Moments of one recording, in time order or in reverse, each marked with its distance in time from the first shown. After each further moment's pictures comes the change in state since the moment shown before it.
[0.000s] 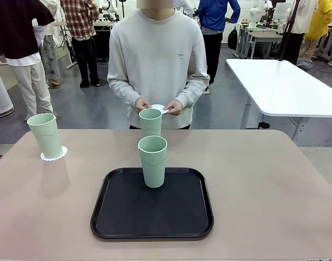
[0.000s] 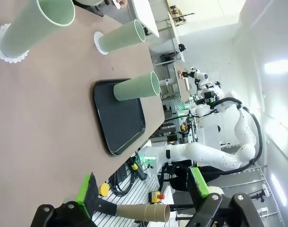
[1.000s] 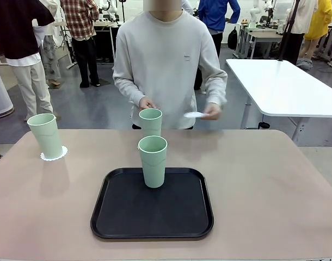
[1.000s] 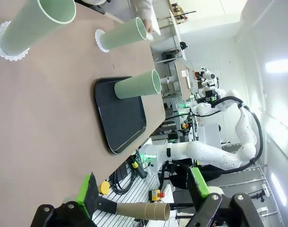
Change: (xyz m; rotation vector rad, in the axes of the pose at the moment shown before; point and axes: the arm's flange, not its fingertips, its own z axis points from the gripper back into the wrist) left arm 0.001 0.000 -0.001 0.007 0.010 0.005; right arm 0.000 0.000 0.000 0.000 0.000 0.000
